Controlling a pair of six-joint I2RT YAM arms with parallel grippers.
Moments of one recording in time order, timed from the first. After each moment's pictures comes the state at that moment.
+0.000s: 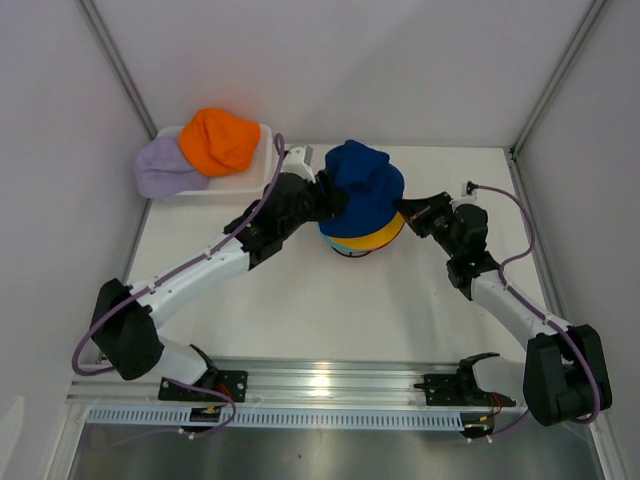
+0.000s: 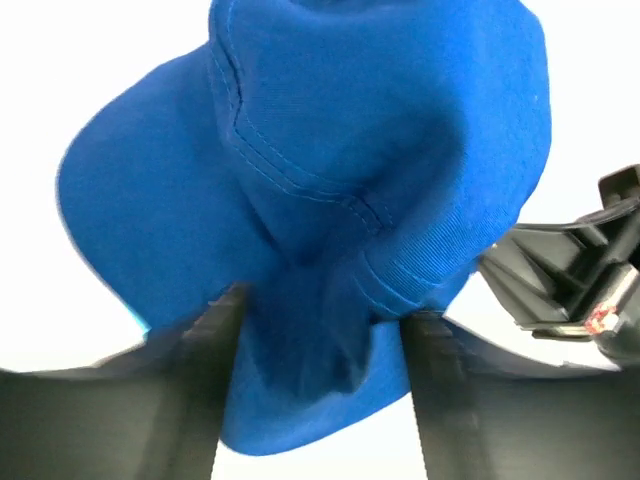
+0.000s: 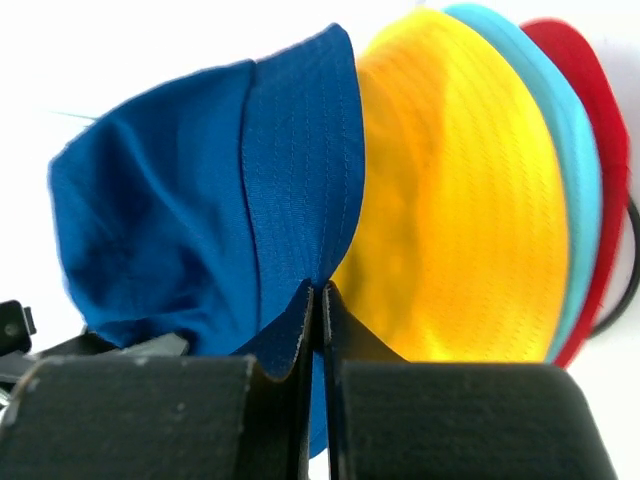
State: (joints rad) left arm -0.73 1.44 1.17 -0.01 -0.18 -0.60; right arm 0.26 1.22 0.62 0.47 -0.20 1.21
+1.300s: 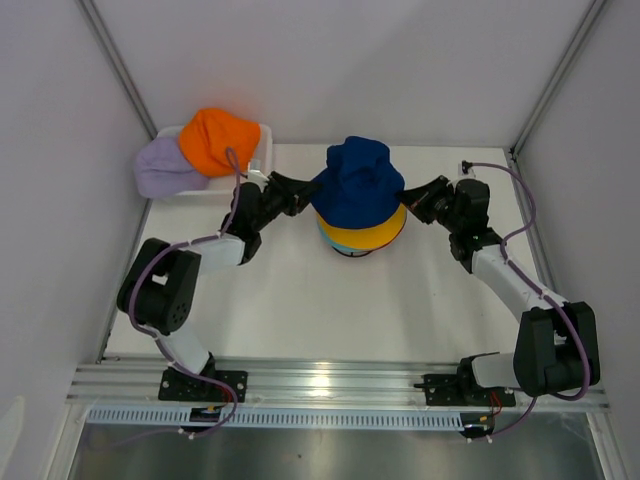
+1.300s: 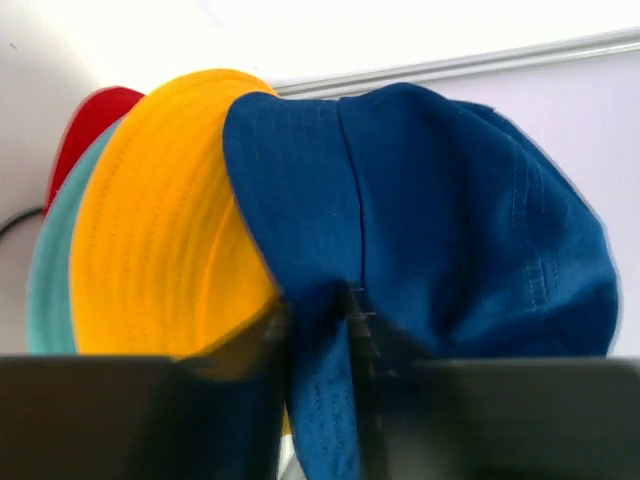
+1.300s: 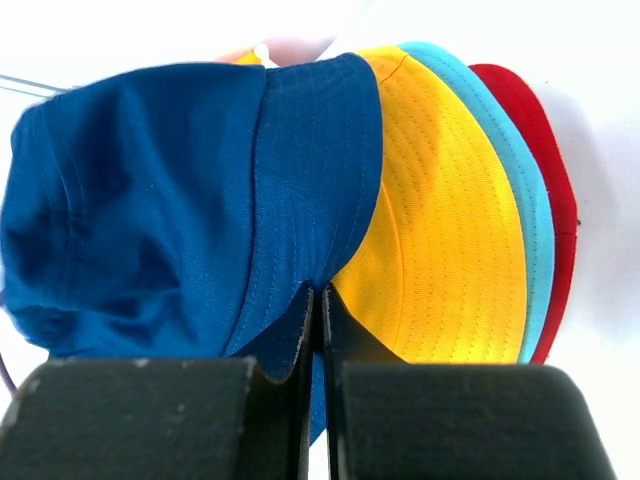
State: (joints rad) left arm -0.36 1.70 0.87 0.78 0.32 -1.36; right arm 0.19 1.34 0.85 0.24 -0.30 0.99
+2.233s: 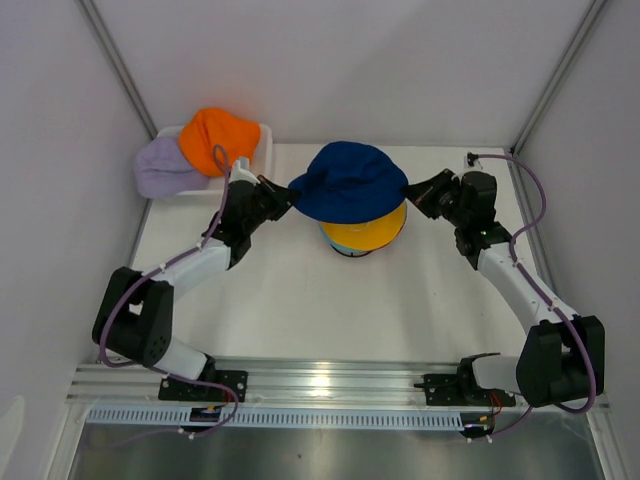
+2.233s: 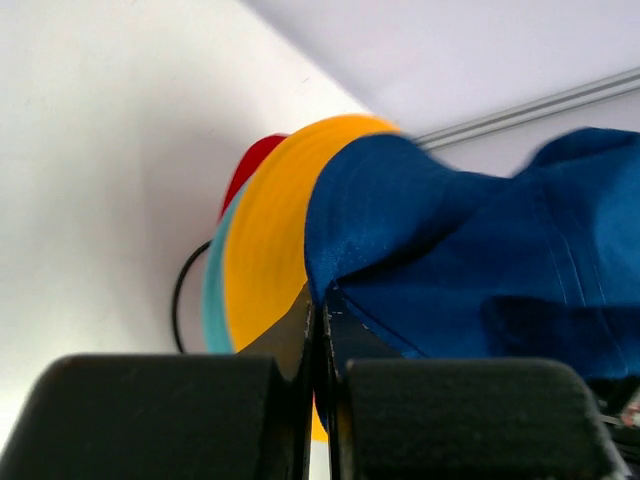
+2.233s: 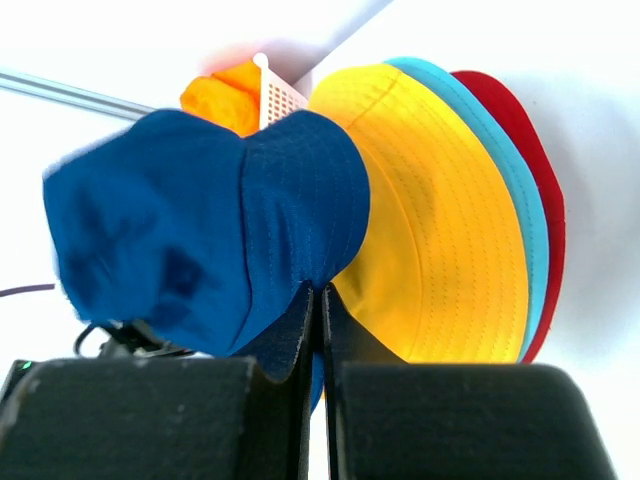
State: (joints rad) left arm -0.37 1.47 0.86 0.38 0.08 -0.98; right arm 0.18 1.29 0.93 0.10 -0.28 0.93
